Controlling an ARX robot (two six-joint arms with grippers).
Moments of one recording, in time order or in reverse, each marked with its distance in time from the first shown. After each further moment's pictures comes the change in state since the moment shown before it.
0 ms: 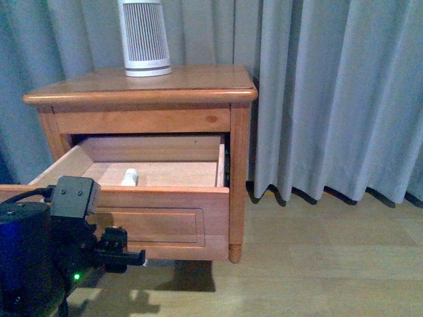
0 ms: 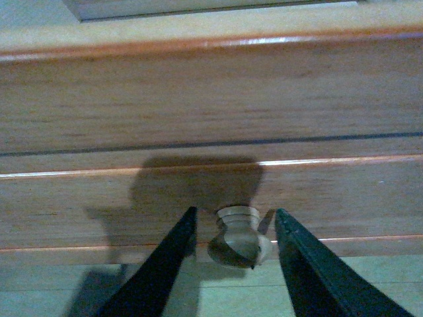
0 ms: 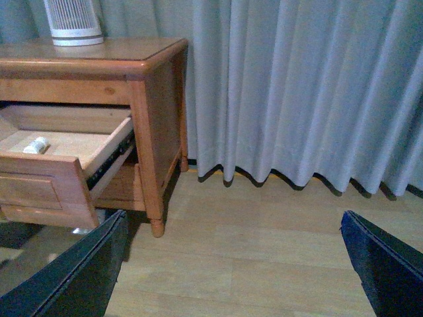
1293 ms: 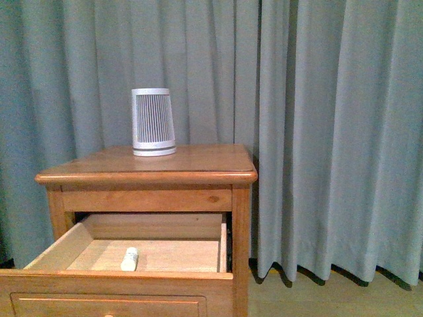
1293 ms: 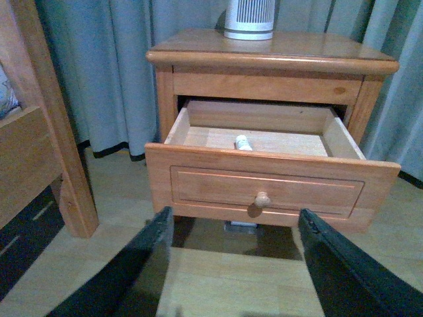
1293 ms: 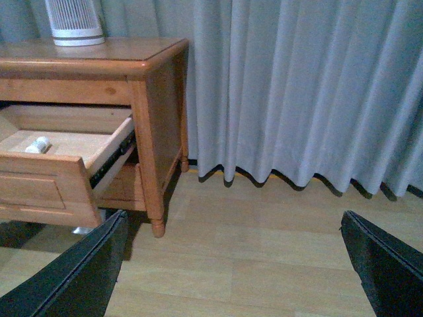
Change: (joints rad) left arm -0.055 -2.164 -0.731 -1.159 -0.128 -0.064; right arm 0.000 0.000 0.000 0.000 0.000 0.000
